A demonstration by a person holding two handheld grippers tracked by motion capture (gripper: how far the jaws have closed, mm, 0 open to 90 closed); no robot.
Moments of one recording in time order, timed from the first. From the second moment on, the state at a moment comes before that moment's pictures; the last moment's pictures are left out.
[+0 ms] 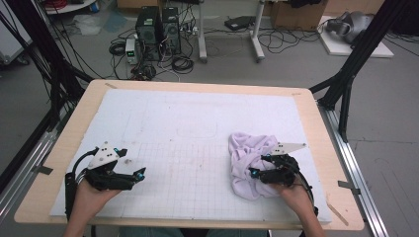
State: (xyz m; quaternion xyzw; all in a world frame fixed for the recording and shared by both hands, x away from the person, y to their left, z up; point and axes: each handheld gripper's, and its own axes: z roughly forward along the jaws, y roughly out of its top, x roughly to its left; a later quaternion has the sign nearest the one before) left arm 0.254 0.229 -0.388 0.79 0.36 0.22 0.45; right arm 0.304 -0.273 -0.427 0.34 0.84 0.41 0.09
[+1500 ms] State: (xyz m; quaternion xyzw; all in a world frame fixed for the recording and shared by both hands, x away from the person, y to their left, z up) left arm 0.262 0.207 -0.388 0.80 0.33 0.20 0.45; right arm 0.273 -0.174 -0.376 0.18 0.86 0.47 0.01
